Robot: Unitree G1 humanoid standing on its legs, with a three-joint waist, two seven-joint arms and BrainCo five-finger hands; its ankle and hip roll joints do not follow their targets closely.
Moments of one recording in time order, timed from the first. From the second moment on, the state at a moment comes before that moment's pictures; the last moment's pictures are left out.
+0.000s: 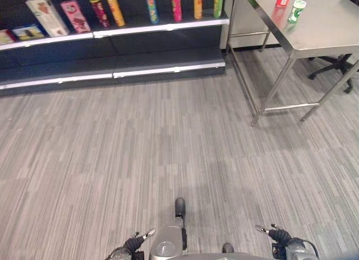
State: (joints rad) left arm 0.00 0.22 -0.07 1.21 -0.30 -0.07 -0.02; right arm -0.02 -0.27 0.13 1.23 0.27 -0.03 0.01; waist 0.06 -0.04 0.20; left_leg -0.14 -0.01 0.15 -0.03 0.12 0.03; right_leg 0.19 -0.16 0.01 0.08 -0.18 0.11
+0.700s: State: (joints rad) left arm -0.01 0.16 -0.12 1.23 -0.25 -0.08 -0.01; right arm 0.01 -0.32 0.07 1.20 0.28 -0.01 0.00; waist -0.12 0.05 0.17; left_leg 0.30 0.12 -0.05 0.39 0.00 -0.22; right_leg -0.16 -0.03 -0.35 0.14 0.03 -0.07
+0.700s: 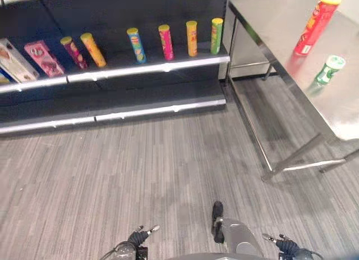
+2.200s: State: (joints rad) left arm -0.08 0.30 -0.14 1.22 -0.25 -0.08 0.00; right arm 0.09 -0.29 0.02 1.36 0.28 -0.01 -0.01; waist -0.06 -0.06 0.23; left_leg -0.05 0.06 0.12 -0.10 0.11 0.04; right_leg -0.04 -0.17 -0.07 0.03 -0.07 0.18
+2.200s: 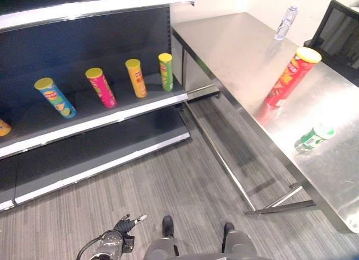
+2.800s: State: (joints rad) left arm -0.02 0.33 -0.12 1.20 -0.18 -0.08 -0.02; right arm 0.30 -0.80 -0.69 1.27 0.45 -0.02 -0.08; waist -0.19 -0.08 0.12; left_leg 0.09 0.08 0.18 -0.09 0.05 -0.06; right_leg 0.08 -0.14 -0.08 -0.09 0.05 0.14
